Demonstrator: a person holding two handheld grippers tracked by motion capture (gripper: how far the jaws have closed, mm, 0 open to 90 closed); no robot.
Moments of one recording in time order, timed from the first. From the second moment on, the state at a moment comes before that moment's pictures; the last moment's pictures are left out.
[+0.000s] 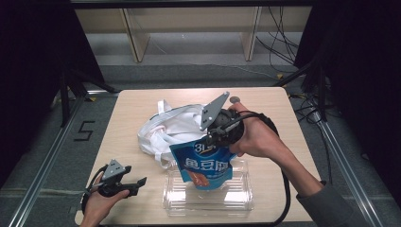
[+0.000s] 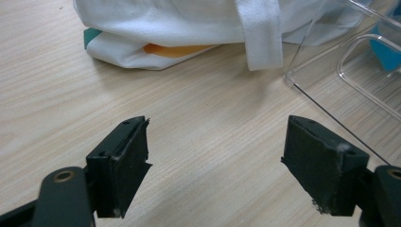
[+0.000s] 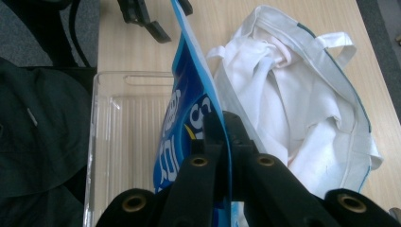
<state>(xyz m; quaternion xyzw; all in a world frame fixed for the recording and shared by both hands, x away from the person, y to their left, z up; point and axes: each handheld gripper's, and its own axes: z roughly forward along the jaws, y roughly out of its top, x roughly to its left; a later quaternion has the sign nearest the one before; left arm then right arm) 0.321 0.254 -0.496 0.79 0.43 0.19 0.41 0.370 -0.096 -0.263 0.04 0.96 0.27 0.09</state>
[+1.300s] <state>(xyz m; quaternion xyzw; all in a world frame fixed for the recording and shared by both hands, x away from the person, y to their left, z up) 0.321 0.253 -0.498 0.78 0.43 0.19 0.41 0.381 -0.128 -0.283 0.05 0.94 0.34 0.08</state>
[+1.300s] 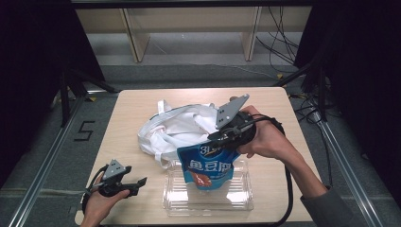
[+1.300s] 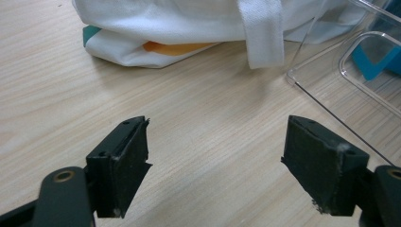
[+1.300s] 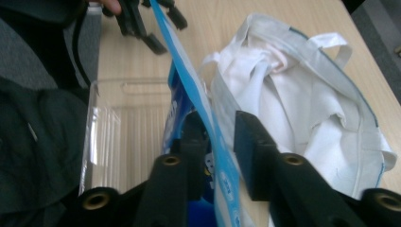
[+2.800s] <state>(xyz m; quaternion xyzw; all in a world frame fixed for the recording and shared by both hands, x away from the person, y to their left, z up) 0.321 0.253 -0.497 0.78 0.43 0.18 0.41 0.389 -0.242 -0.311 0.25 0.84 0.45 0.16</state>
